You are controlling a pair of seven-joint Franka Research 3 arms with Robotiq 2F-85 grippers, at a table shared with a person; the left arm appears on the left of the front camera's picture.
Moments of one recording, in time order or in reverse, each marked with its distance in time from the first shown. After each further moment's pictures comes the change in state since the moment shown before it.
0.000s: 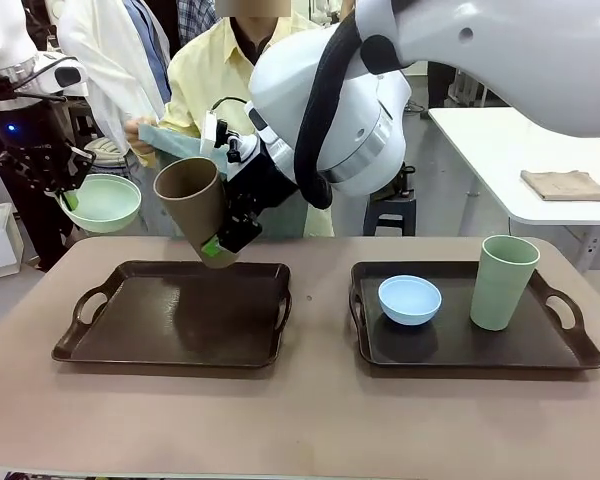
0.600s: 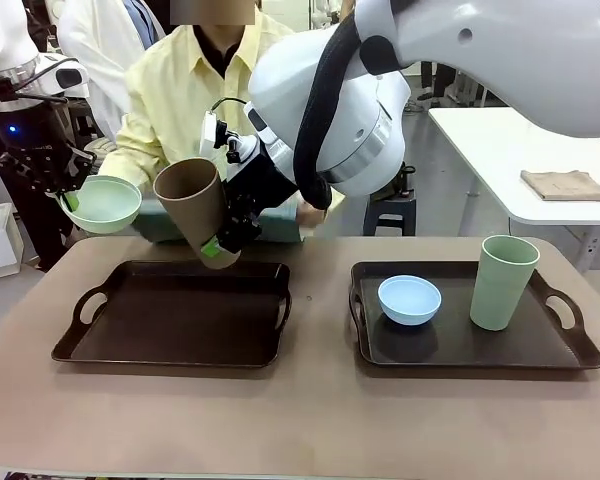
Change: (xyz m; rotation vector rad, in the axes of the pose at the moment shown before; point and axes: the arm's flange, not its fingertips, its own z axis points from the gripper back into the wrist) left arm 0.000 0.000 -0.001 0.000 0.002 0.000; right arm 0.000 0.000 0.000 0.001 0.000 0.000
